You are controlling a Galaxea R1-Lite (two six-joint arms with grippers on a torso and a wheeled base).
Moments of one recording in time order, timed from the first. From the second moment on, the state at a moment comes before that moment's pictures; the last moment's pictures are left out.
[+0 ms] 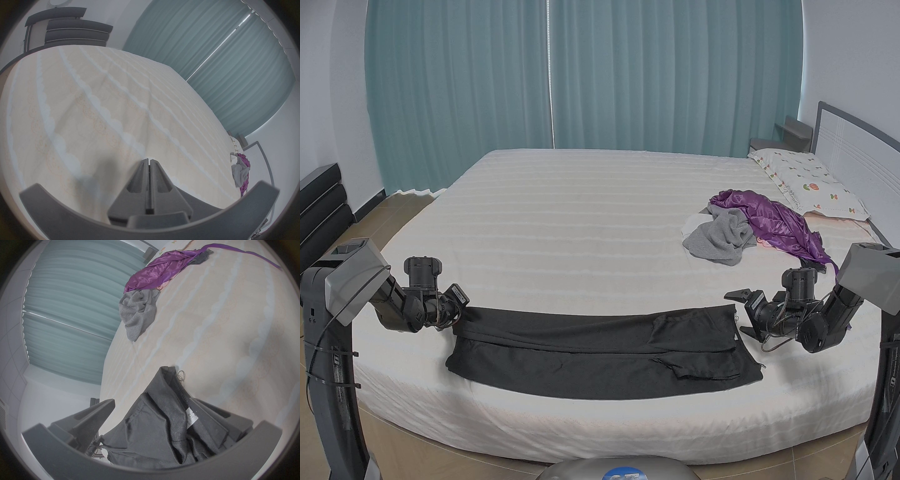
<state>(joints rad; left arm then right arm) 0.08 2.41 -1.18 -0.58 -0.08 -0.71 0.06 2.34 -0.86 -0.91 0.31 0.99</state>
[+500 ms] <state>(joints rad) 0.10 2.39 -1.16 -0.58 -0.09 -0.83 0.05 2.30 -0.80 -0.93 0.31 1.06</state>
